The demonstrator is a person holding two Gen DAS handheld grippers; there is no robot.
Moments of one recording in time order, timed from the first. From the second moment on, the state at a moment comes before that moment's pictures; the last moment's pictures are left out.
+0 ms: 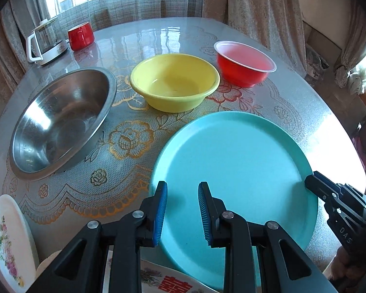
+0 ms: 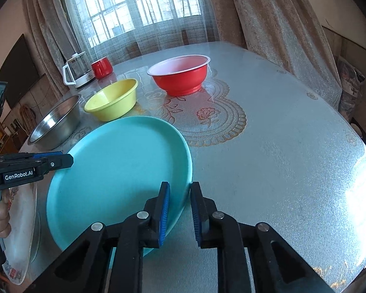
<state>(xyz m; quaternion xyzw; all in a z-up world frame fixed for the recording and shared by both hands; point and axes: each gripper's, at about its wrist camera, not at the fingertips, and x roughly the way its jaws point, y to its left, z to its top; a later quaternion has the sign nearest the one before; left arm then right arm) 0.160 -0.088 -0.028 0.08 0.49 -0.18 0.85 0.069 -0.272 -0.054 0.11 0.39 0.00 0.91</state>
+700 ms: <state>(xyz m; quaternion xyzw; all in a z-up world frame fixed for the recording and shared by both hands) 0.152 -0.106 -0.035 0.12 0.48 -0.15 0.86 0.092 -0.313 -0.054 0.16 0.38 -0.02 0.91</state>
